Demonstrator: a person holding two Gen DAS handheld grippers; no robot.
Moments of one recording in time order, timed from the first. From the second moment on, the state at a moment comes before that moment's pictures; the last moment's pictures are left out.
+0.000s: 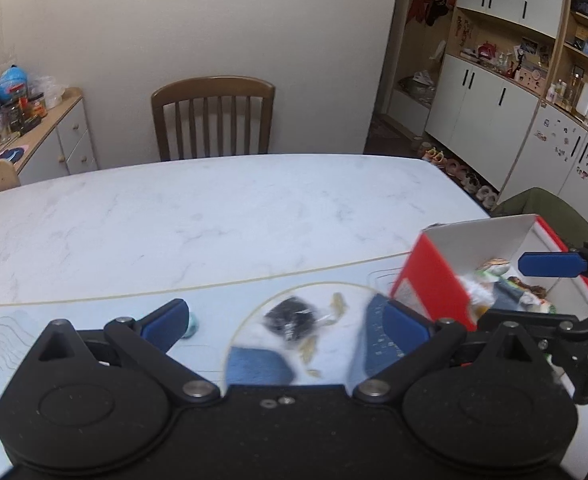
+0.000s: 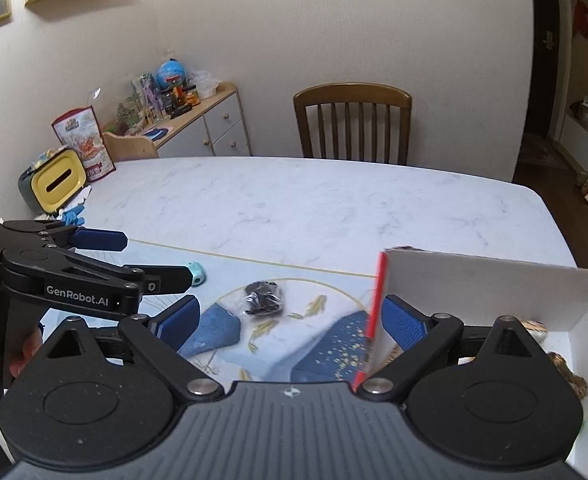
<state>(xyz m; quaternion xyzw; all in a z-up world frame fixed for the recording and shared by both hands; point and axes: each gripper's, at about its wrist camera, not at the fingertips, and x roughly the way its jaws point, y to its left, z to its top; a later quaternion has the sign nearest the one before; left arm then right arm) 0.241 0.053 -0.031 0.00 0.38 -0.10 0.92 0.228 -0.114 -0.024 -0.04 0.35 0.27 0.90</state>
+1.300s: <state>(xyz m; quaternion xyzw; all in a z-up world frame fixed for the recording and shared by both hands) 0.322 0.136 -0.146 0.01 0.41 -0.09 0.91 0.325 0.009 -0.136 -0.13 0.45 0.21 0.86</state>
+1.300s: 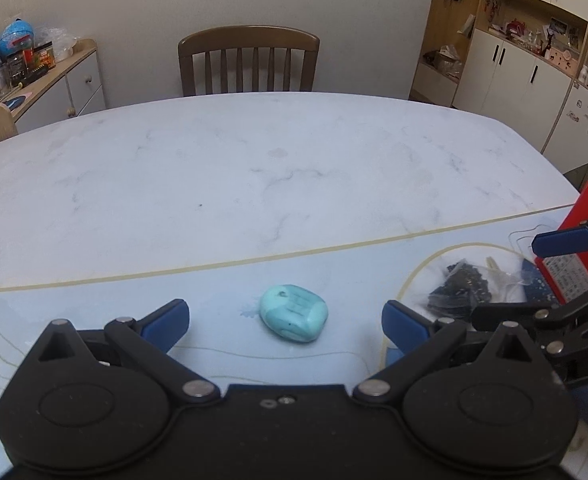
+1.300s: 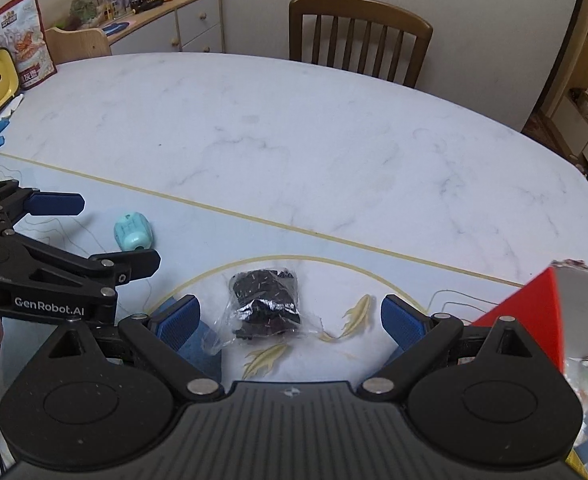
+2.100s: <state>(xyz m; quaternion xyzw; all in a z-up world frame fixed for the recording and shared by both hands) 0.324 0.130 -0.158 0.00 0.40 -0.09 0.91 0.333 0.014 -0.150 -0.11 0.47 0.22 0.85</state>
